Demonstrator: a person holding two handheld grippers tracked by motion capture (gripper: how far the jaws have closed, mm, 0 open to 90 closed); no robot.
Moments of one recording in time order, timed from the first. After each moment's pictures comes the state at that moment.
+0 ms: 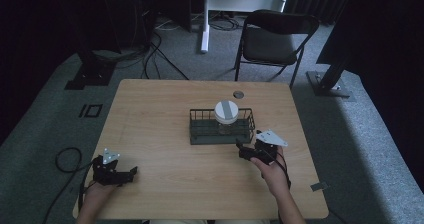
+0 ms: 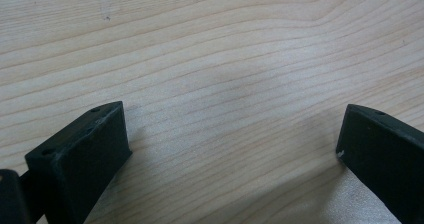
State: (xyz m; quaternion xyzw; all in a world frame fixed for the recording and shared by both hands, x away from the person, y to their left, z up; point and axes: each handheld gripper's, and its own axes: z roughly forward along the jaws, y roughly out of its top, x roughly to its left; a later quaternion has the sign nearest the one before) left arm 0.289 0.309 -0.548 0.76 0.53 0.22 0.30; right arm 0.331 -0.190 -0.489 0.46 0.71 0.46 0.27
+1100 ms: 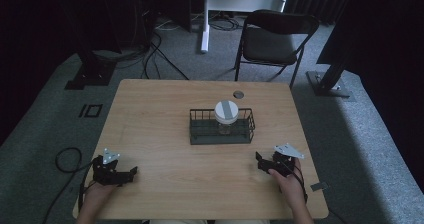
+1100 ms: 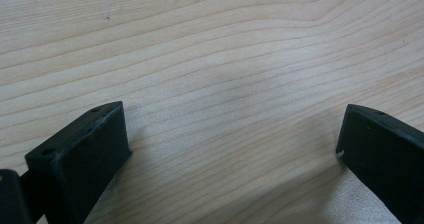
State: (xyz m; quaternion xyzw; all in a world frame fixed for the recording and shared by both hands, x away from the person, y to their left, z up) left arm 0.289 0.309 -0.548 0.76 0.53 0.22 0.30; right arm 0.314 -0.252 -0.537 0.53 0.70 0.40 0.27
